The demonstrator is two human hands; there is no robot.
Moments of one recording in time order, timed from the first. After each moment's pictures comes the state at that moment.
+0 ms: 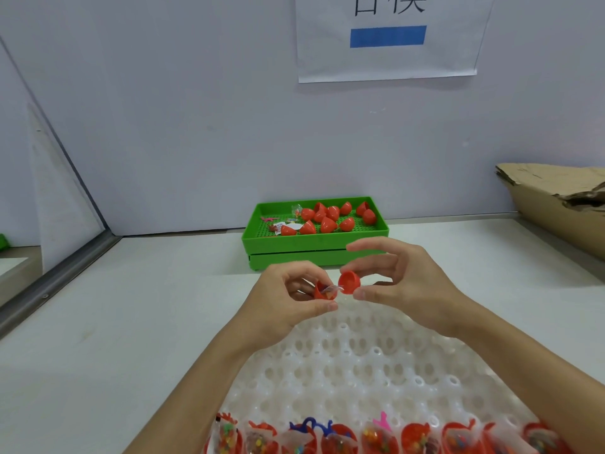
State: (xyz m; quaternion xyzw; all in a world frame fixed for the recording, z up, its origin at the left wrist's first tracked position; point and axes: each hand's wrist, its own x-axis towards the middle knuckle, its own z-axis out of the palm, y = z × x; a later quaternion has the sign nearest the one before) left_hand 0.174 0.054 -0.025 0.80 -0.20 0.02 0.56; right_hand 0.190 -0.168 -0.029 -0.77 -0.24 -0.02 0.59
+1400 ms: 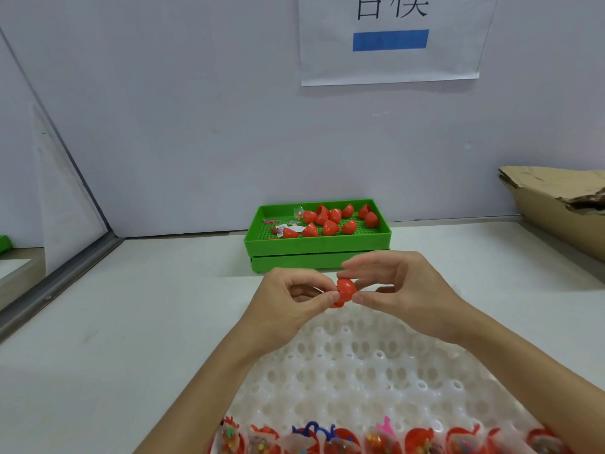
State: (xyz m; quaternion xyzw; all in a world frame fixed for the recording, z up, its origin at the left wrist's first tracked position) left_hand 0.174 0.051 -0.029 0.78 -0.21 0.04 0.59; right_hand 0.192 -0.166 -0.036 -0.79 -0.25 -0.03 0.57
